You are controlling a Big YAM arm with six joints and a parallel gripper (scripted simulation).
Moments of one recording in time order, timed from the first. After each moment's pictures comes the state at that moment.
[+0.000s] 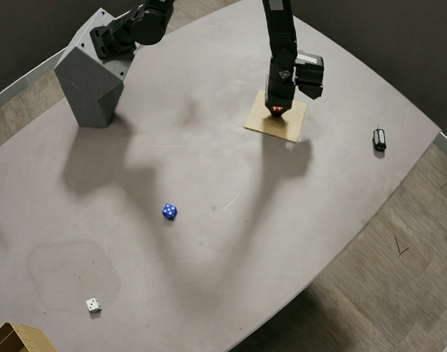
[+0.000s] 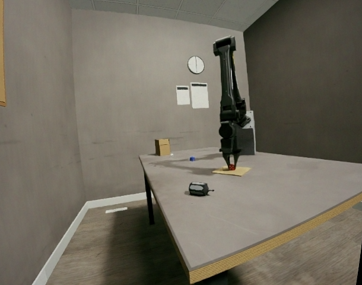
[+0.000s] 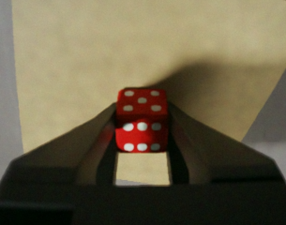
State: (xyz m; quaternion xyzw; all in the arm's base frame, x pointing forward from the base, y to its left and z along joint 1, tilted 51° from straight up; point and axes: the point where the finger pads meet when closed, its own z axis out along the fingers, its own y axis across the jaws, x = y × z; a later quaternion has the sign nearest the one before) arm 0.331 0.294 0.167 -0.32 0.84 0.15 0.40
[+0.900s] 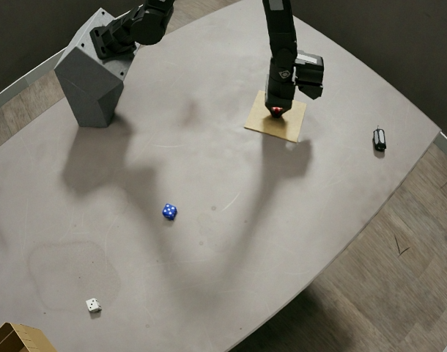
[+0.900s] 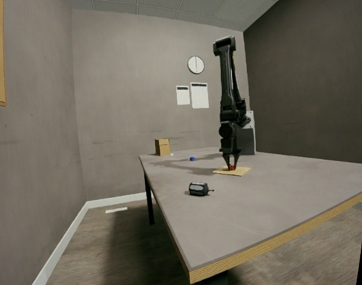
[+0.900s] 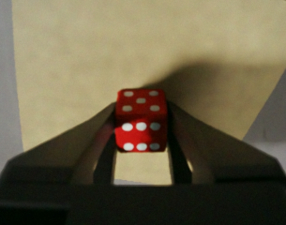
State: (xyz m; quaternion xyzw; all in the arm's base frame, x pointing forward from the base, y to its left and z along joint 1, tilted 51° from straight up) arm 0.331 0.294 0.167 -0.32 0.84 0.15 0.40
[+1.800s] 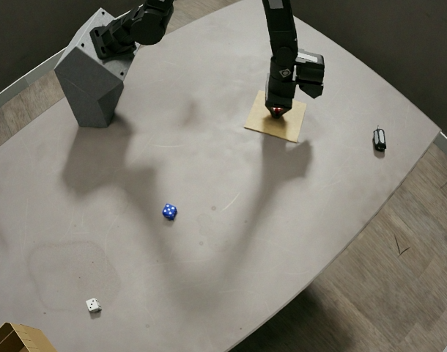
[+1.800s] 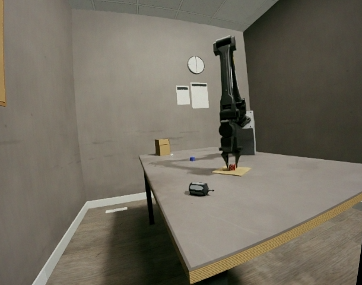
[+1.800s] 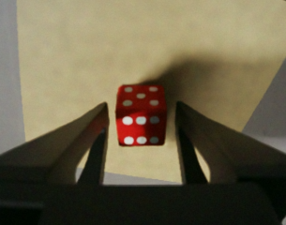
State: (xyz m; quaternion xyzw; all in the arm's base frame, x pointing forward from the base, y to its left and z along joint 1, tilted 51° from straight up) arm 0.328 0.291 0.170 -0.32 0.84 0.15 0.40
